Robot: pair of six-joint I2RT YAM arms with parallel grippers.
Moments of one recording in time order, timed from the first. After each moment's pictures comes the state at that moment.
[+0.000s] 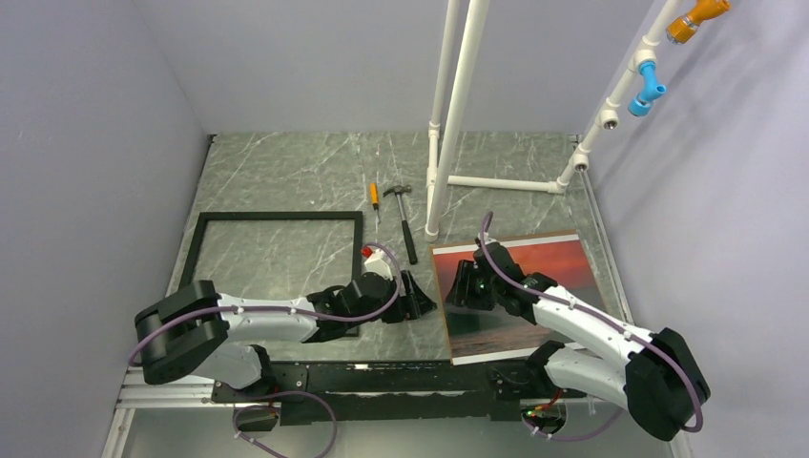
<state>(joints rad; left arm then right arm) -1.13 1.39 0.52 0.39 -0.11 -1.14 0.61 1.02 0.48 -0.38 -0.04 0.72</state>
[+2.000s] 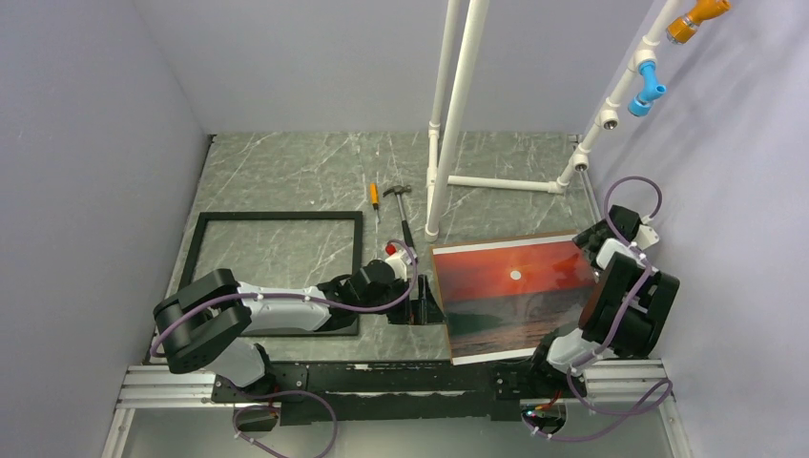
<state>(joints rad) -1.05 1.48 0.59 0.37 0.24 -1.01 -0.50 1.50 0.75 -0.17 0.27 0.57</state>
